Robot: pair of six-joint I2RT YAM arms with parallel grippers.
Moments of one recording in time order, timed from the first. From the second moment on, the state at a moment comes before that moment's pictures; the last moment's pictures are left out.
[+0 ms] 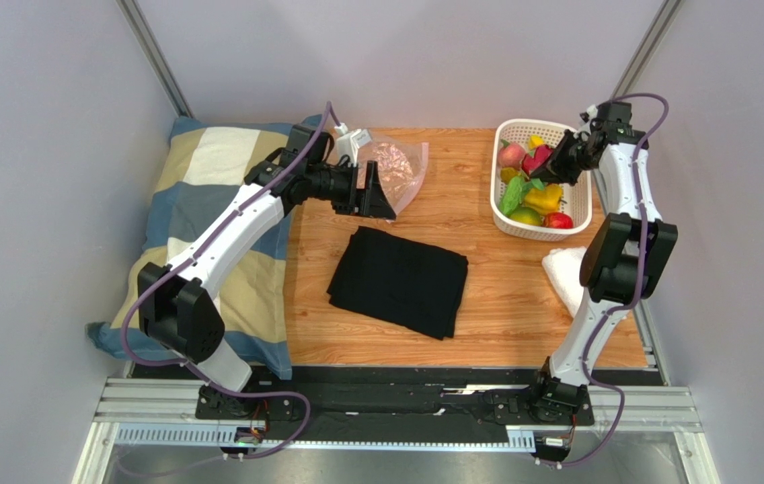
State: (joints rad) left arm -0.45 1.60 1.50 -0.62 0.70 -0.34; right arm -0.25 2.01 1.91 -0.88 -0.50 0.40
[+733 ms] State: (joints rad) left arm -0.59 1.25 1.31 -0.61 0.29 -0.43; right arm -0.04 1.56 1.70 -1.15 0.00 0.41
